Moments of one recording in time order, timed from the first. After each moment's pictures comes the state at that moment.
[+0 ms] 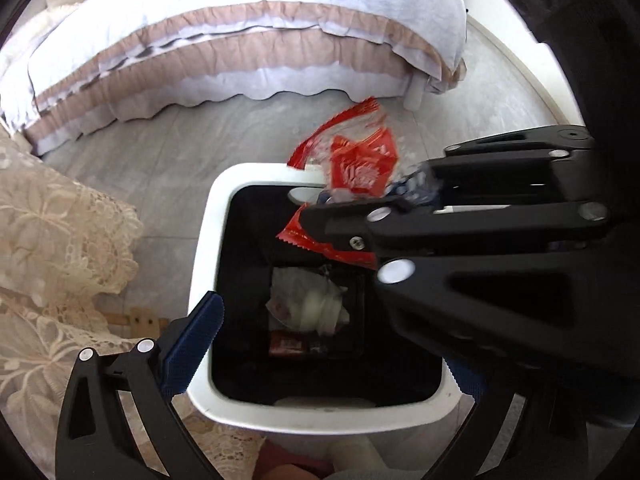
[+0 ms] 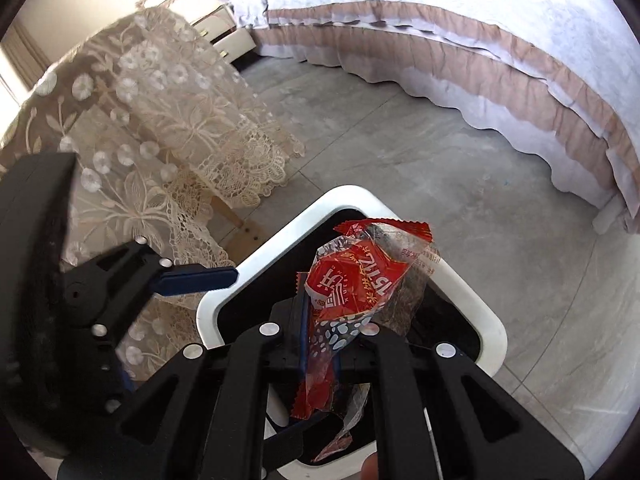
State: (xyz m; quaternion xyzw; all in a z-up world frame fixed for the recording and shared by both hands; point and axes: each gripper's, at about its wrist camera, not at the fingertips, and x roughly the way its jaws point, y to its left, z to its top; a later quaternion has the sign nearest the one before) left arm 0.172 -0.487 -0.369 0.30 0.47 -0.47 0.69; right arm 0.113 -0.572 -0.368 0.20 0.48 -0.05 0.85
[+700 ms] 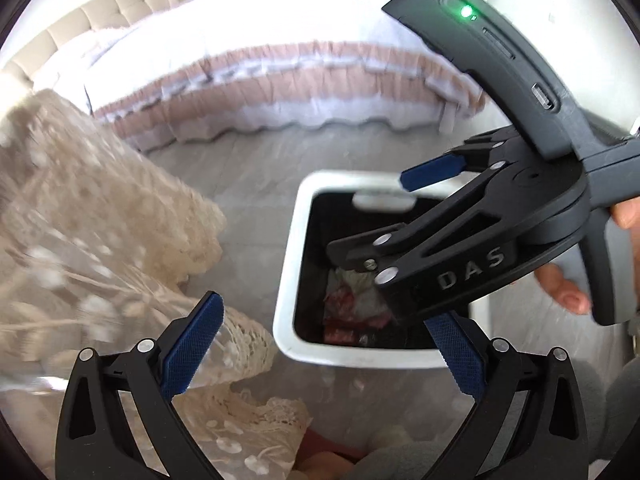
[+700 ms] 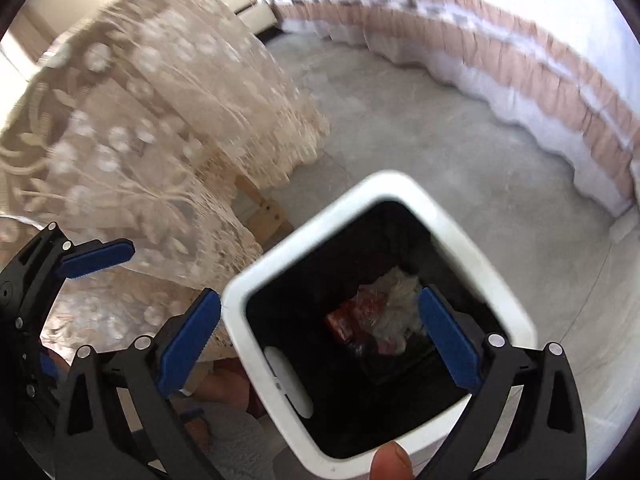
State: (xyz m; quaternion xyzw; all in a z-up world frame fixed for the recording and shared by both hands) left arm 0.165 -0.425 -0.305 0.30 0.40 -0.43 0.75; right arm 0.129 -0.554 -0.352 0.19 0.51 -0.01 0.84
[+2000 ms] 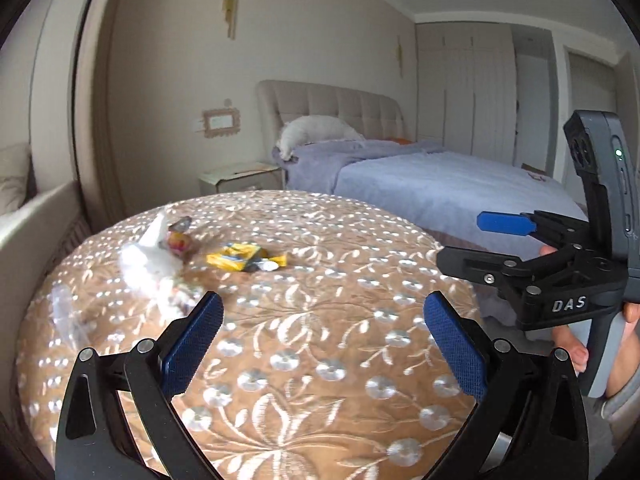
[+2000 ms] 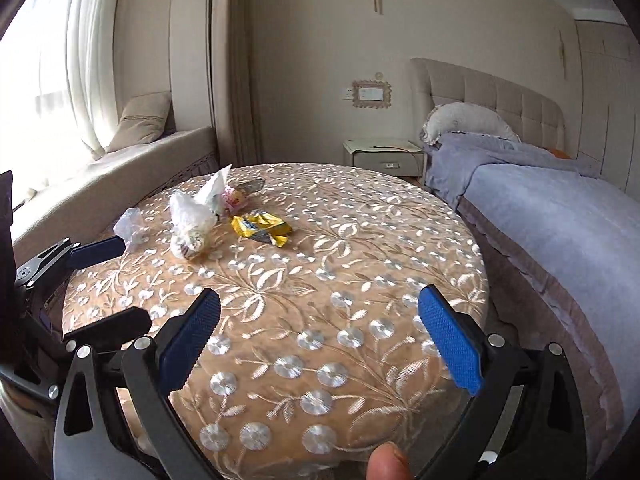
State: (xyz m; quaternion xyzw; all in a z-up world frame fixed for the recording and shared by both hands) left arm 0.178 -0.117 -0.101 0.04 0.20 -0.15 0.97; right arm 0.183 -0.315 -0.105 -0.03 0.25 0.16 0.96
